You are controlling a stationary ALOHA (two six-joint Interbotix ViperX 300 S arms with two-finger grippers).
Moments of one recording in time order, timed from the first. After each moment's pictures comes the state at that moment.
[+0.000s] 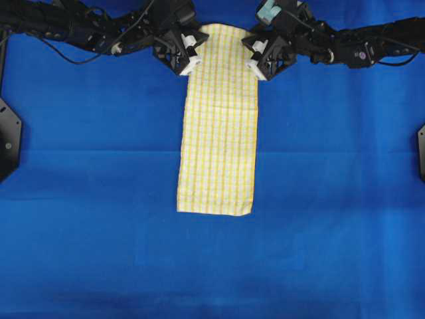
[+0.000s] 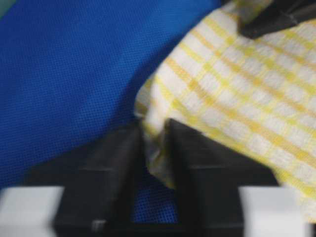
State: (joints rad) left arm 0.50 0.36 0.61 -0.11 -0.33 0.09; right arm -0.47 0.31 0.63 0.52 -0.28 -0.23
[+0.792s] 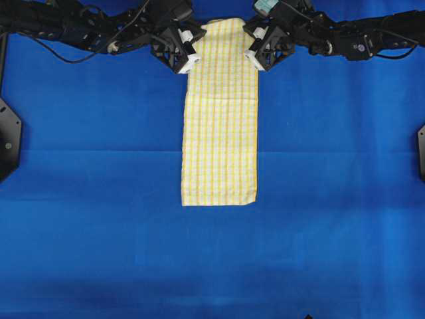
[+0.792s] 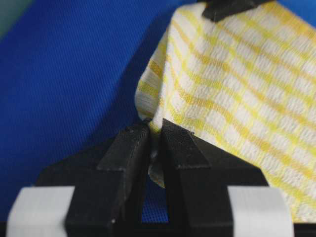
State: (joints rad) left arm 0.50 0.31 0.62 -0.11 -0.32 0.08; right arm -0.51 0.30 0.60 0.49 -0.29 -0.25
